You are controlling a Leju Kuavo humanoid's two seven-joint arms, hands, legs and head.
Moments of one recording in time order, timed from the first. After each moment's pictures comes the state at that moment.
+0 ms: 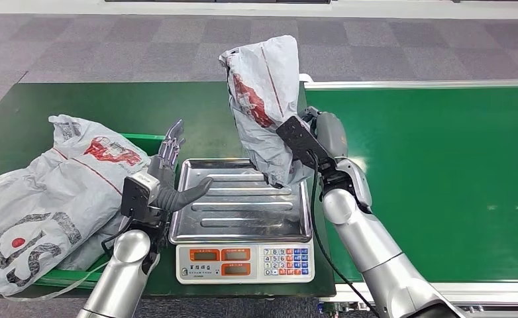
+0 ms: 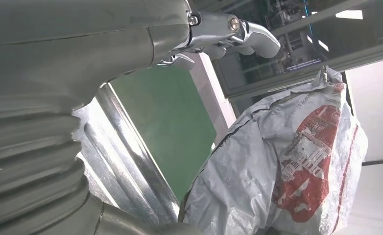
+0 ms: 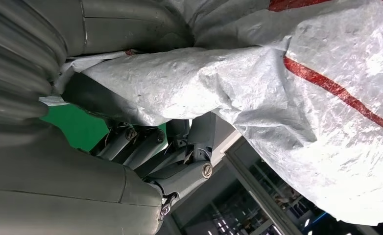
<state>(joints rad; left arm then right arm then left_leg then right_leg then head) -0.30 -0.10 -0.20 -1.30 -0.05 0.02 -0.41 -0.60 0.06 0.45 -1.06 0.63 -0.33 -0.15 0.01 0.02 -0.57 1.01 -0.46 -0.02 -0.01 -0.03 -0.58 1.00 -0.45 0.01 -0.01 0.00</state>
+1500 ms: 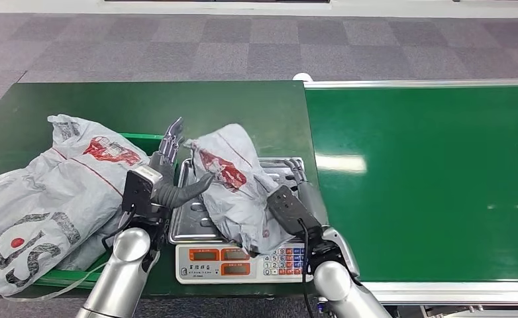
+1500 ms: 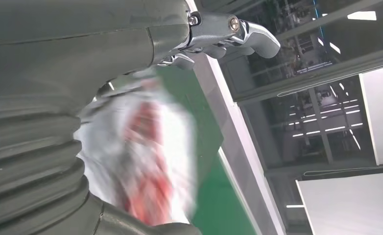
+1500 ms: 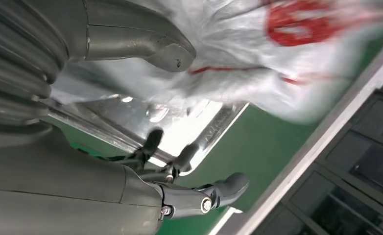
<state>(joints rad) -0.30 -0.10 -0.20 -1.33 -0.08 0.03 -0.35 -0.23 0.03 0.55 -1.34 0.47 -0.30 -0.08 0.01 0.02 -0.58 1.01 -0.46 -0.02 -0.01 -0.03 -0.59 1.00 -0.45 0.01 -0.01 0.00</state>
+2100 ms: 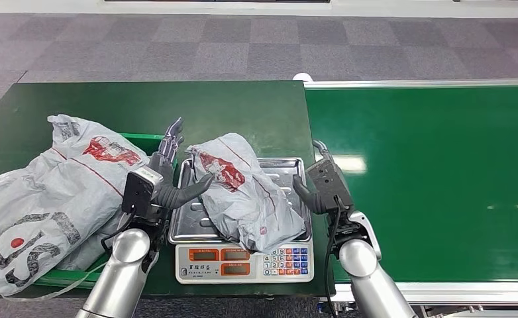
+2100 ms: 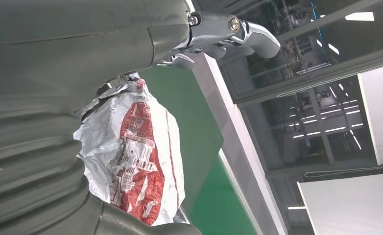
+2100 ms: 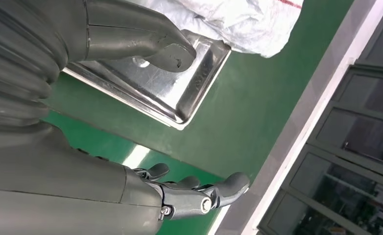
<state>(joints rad) -0.30 -0.10 -0.20 -1.33 -0.09 0.04 -0.35 -0.27 0.02 0.40 -1.33 0.33 -0.25 -0.15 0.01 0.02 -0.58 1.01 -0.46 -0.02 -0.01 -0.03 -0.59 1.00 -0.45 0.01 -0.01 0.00</state>
